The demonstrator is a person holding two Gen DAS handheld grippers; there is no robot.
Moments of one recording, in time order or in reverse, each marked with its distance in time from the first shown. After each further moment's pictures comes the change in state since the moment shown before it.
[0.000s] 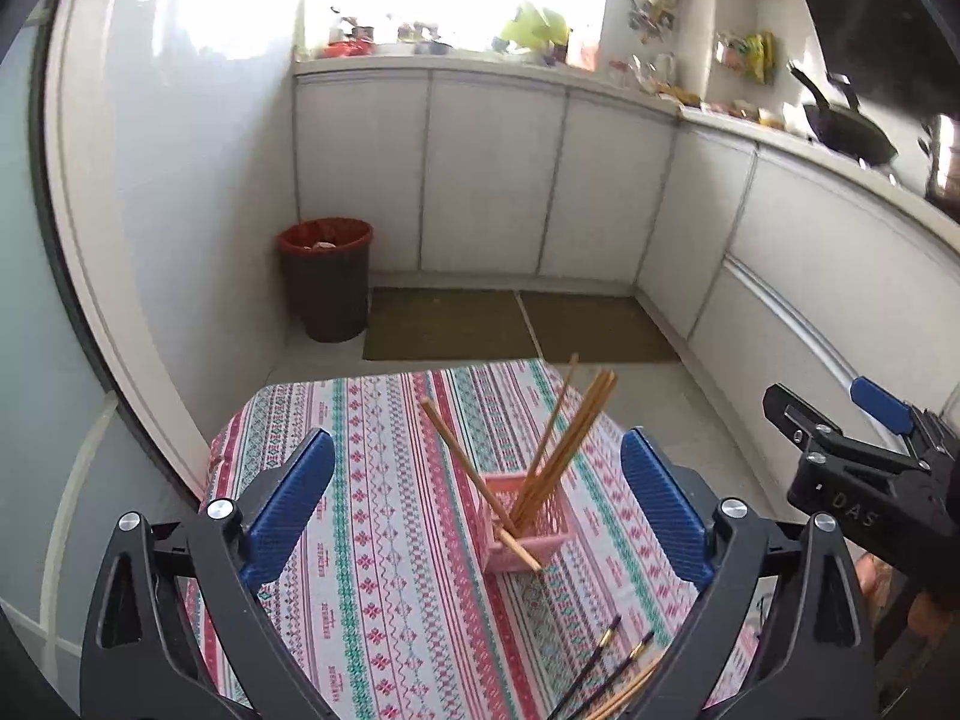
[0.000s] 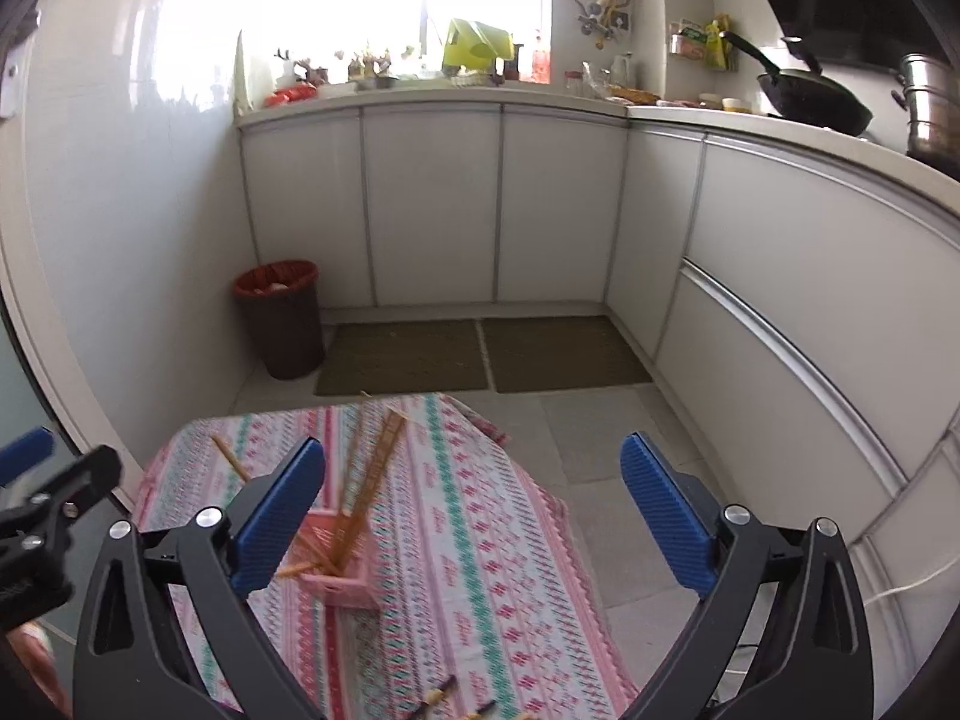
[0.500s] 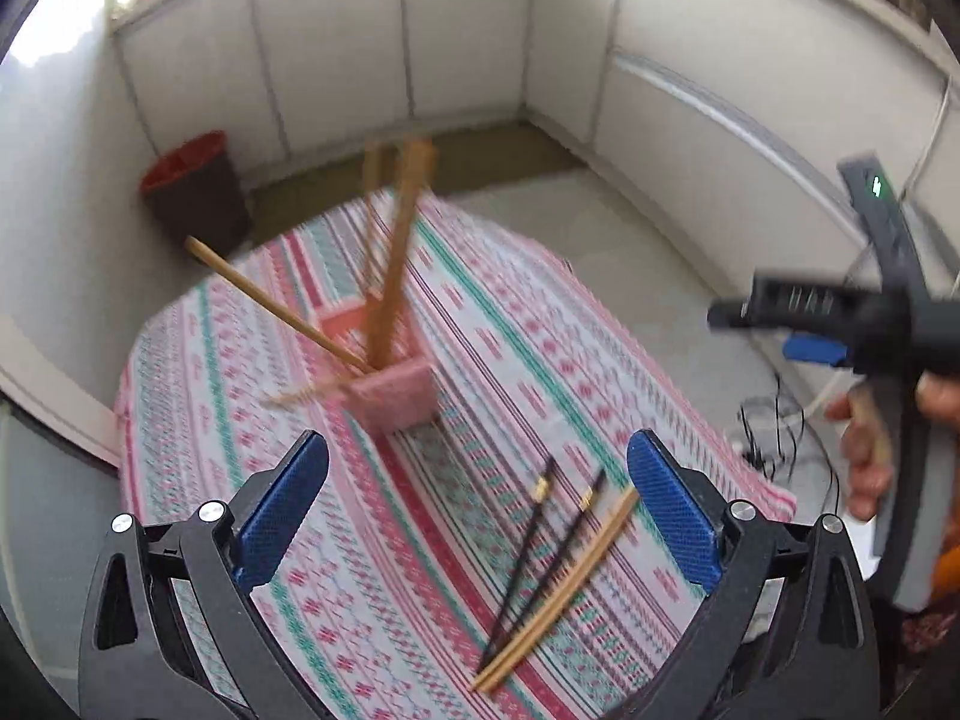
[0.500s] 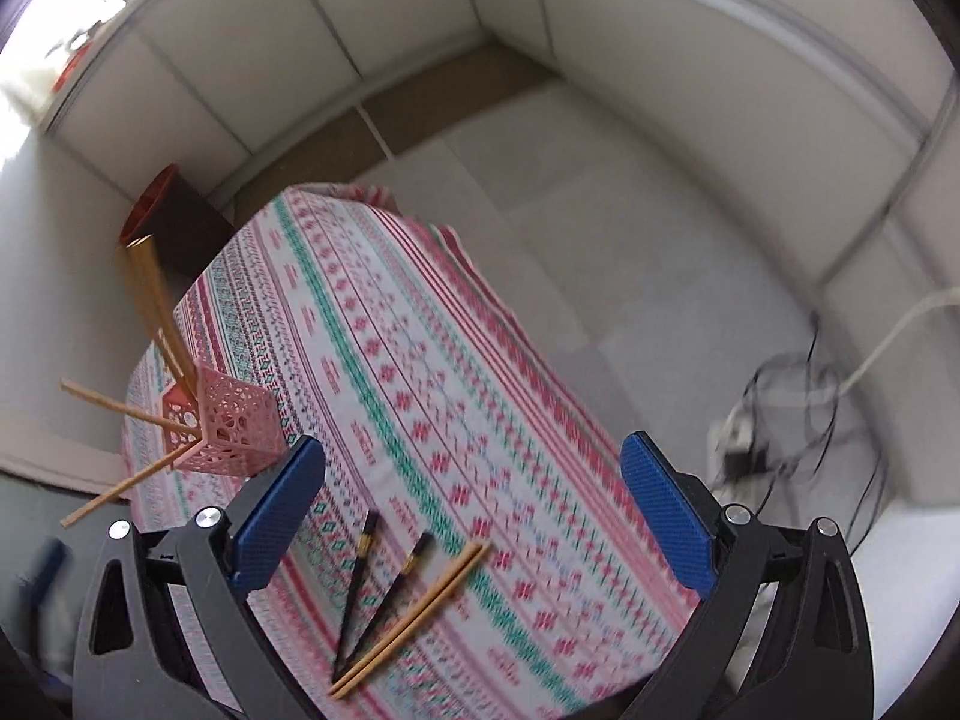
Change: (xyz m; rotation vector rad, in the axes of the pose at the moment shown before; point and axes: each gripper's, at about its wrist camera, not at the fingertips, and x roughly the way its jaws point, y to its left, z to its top) left arm 0.072 -0.093 -0.082 0.284 0.389 -0.168; right arm 0.093 -0.146 -0.111 0.557 0.628 0.058
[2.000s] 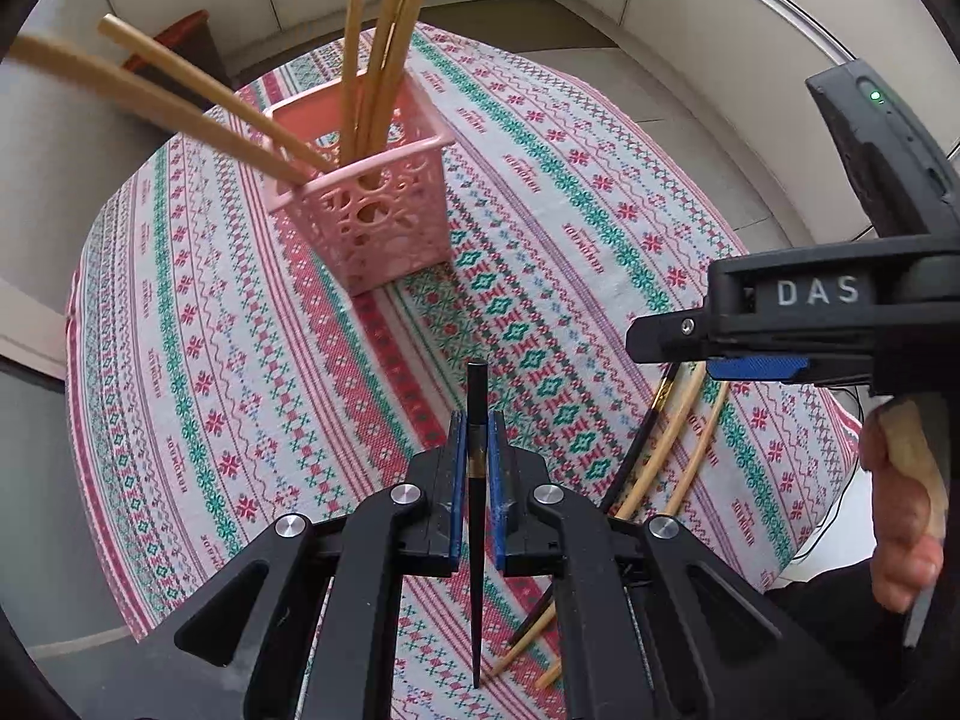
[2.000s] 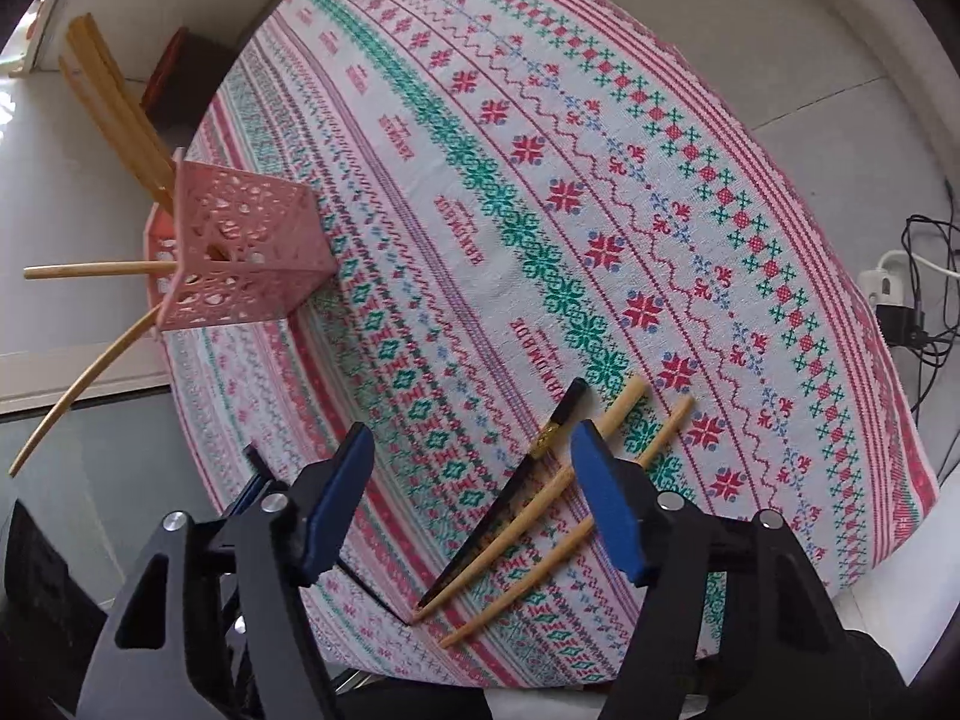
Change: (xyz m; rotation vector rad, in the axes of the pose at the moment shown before) left arm 0.093 0.032 -0.048 -0.044 0.245 0.017; right arm 0.118 0.061 -0.060 -0.034 0.417 0.133
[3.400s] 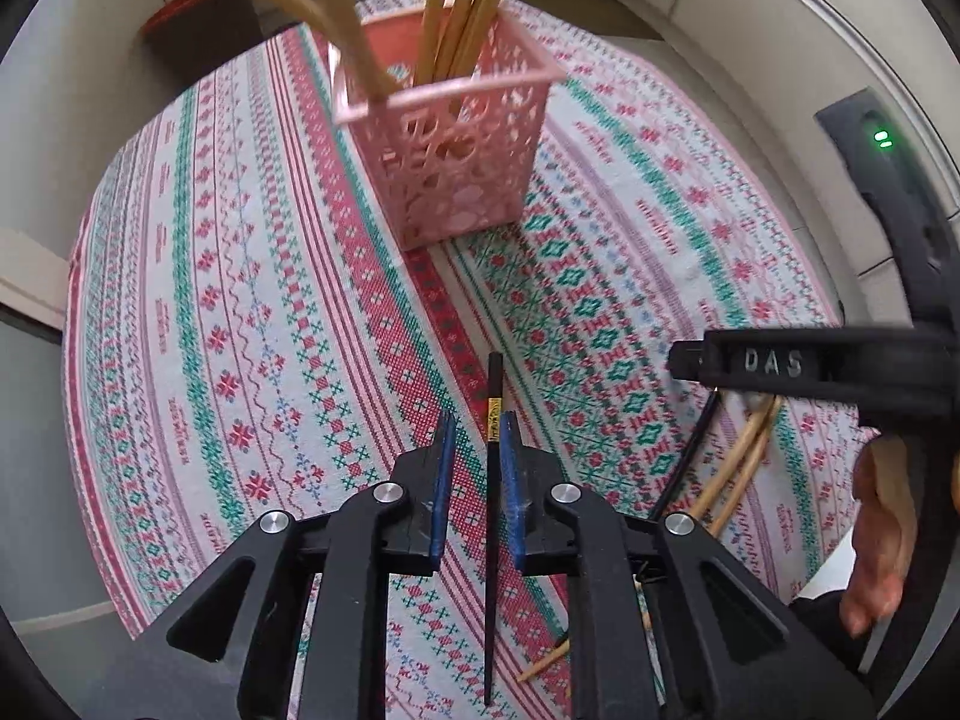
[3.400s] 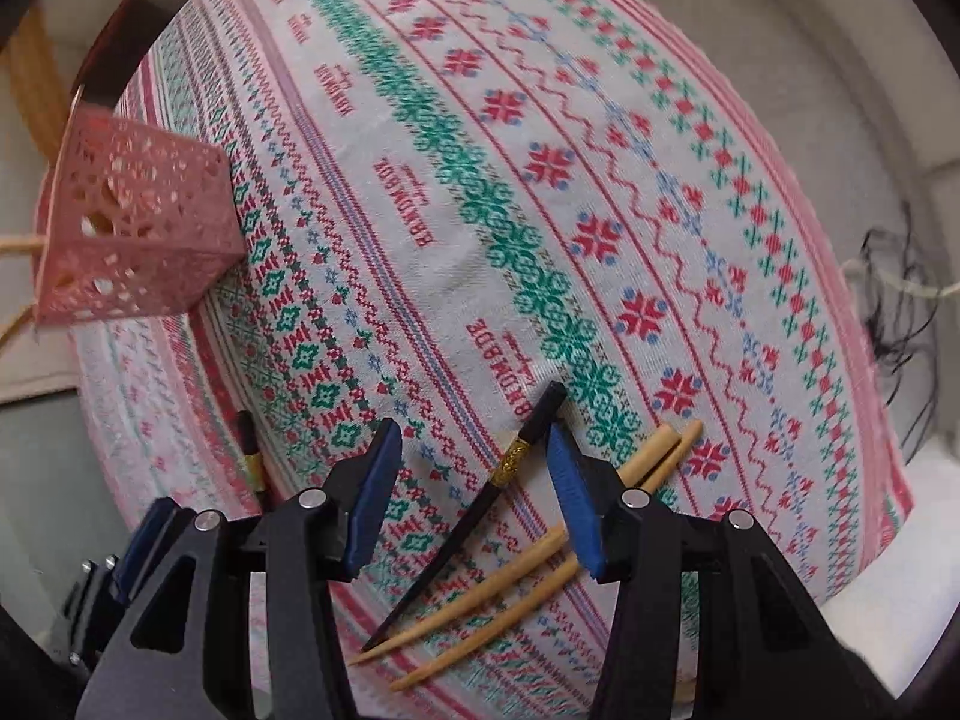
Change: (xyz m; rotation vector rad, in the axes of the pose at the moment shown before) left arm 0.035 0.026 -0.006 -0.095 0.050 0.027; right arm 0.058 0.048 -0.003 -0.113 -0.073 -0.316
